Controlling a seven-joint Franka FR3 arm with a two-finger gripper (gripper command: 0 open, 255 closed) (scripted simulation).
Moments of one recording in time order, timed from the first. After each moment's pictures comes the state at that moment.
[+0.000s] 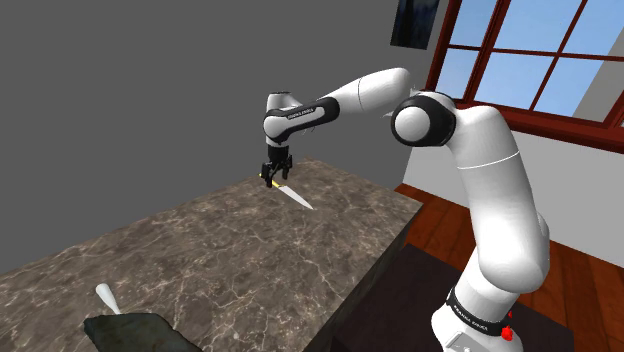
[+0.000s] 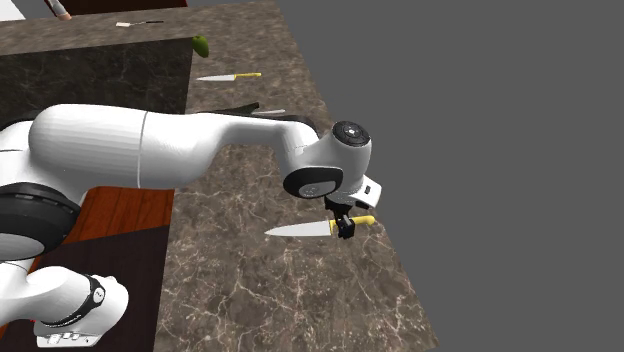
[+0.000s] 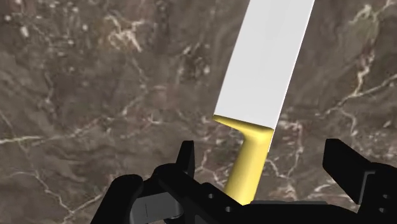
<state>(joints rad) 0.01 0.61 0.05 -1.42 0.00 2.03 -0.09</state>
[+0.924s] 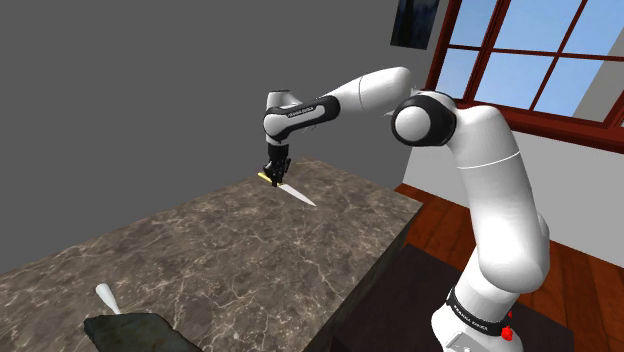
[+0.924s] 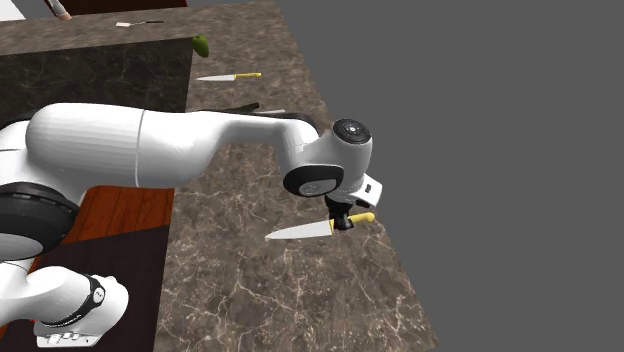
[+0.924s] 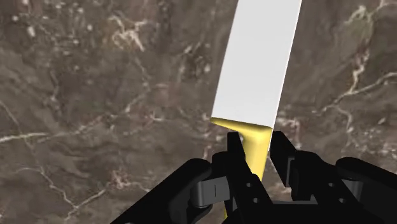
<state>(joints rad) 0.01 0.61 0.05 -1.41 0.00 2.01 -0.09</state>
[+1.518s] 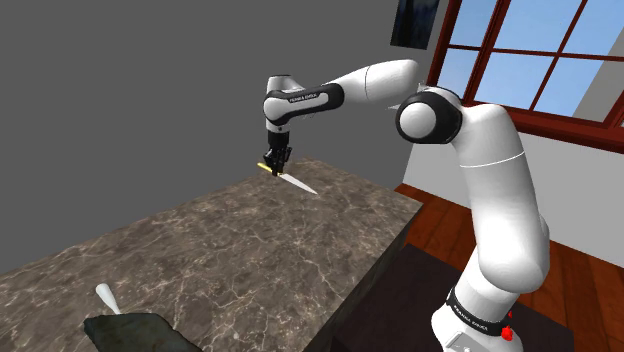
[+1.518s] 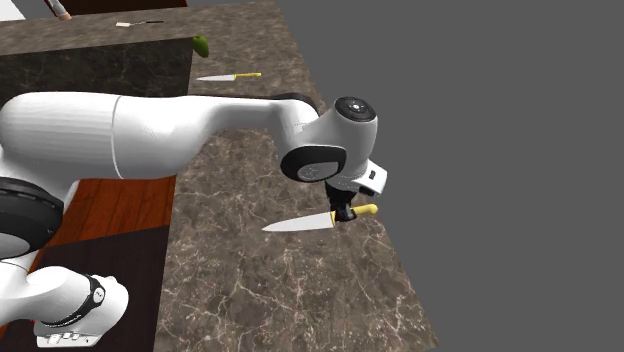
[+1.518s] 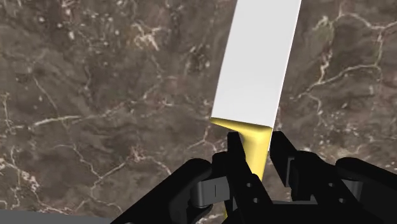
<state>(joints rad) 0.01 0.57 0.05 -1.35 0.00 1.92 -0.09</state>
